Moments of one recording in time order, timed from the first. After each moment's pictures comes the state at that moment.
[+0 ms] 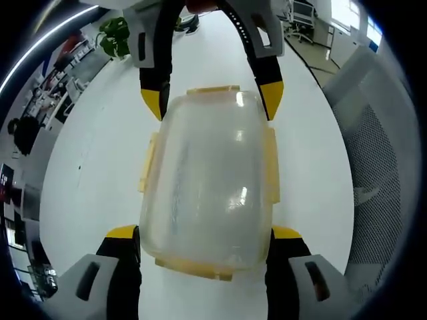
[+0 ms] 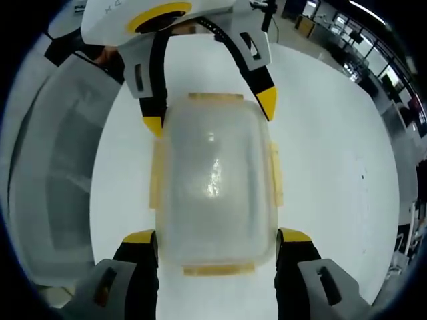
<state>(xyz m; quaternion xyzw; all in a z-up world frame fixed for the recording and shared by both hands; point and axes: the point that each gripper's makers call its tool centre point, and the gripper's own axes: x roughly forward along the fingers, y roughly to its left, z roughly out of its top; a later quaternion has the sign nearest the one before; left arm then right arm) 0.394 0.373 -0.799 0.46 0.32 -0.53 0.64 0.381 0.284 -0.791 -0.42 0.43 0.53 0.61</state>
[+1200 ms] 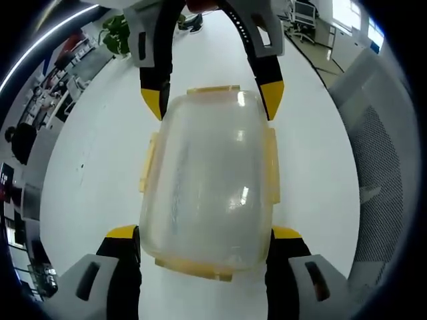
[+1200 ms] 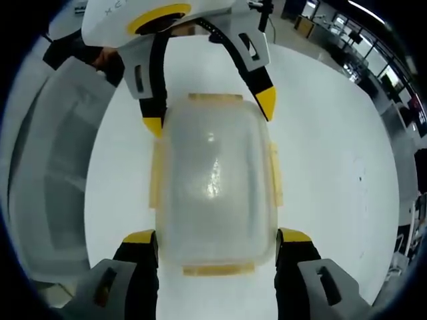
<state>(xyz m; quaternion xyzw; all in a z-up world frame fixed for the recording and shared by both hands) 0.415 0.374 -0.799 0.46 0.32 -0.53 0.64 0.402 0.285 -0.791 -0.41 0.42 0.53 0.61</state>
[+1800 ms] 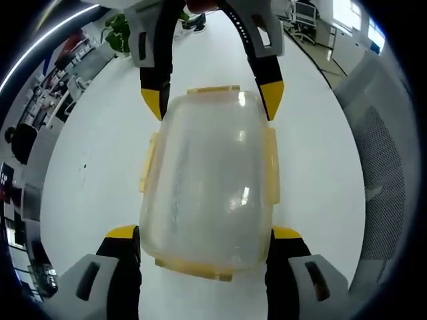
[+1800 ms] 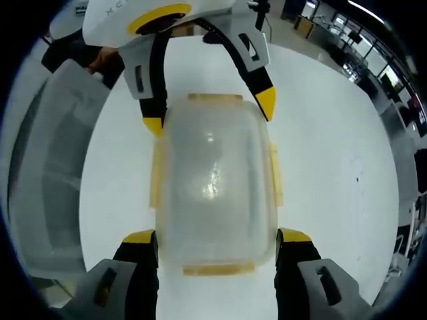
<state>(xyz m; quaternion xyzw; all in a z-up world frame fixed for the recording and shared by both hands) 0.434 0.372 -0.800 0.46 0.32 -0.53 0.64 0.420 0.284 -0.791 -0.41 0.42 0.53 0.61</state>
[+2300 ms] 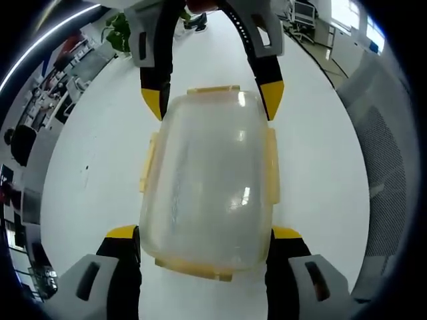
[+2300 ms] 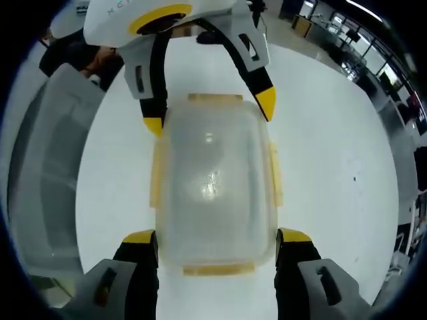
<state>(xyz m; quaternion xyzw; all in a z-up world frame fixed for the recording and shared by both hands) 0.449 0.370 -0.800 0.46 0.32 -0.53 0.63 0.435 0.282 -0.792 -0.41 0.43 0.53 0.61</state>
